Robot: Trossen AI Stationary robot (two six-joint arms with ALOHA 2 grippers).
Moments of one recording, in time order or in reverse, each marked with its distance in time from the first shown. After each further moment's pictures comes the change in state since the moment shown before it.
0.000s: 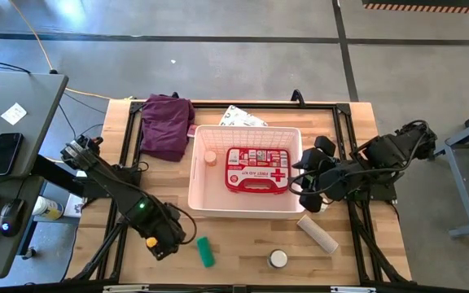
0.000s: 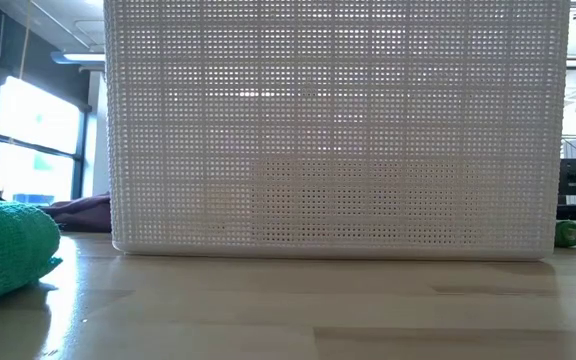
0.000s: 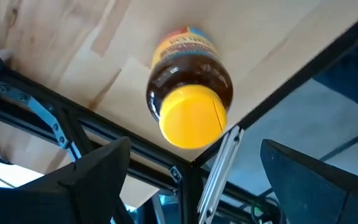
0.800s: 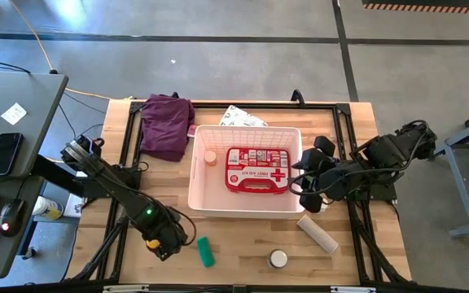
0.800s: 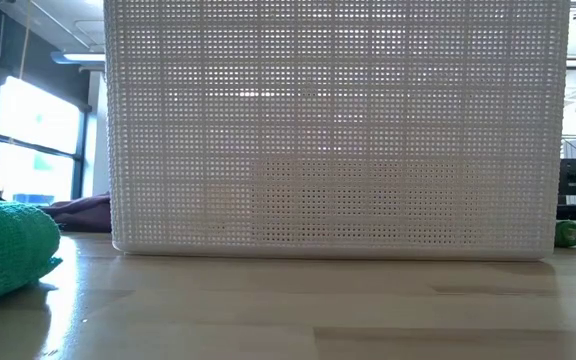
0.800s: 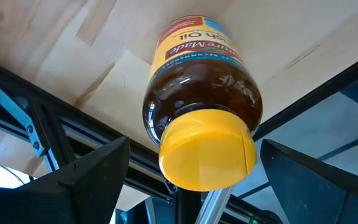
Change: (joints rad) left arm -0.007 0.001 -0.184 0.168 0.057 -0.072; right arm 0.000 0.000 0.000 0.006 -0.002 -0.015
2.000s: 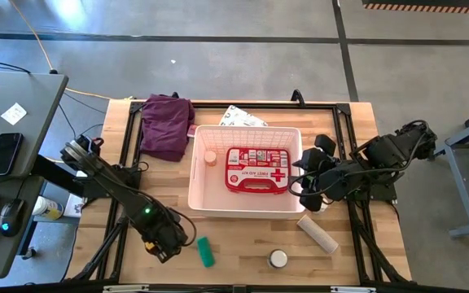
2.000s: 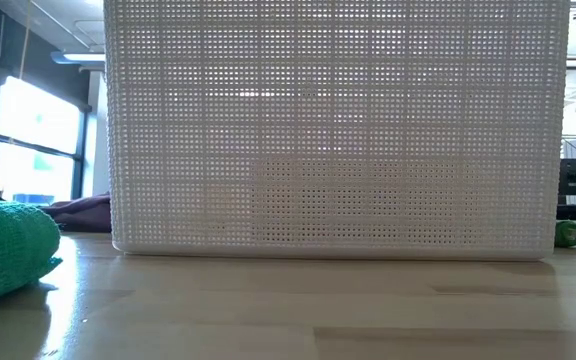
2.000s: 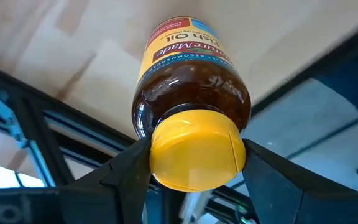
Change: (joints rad) left arm 0.000 -0.010 0.036 0.016 0.030 -0.011; right arm 0.000 0.000 0.000 -0.019 0.028 -0.024
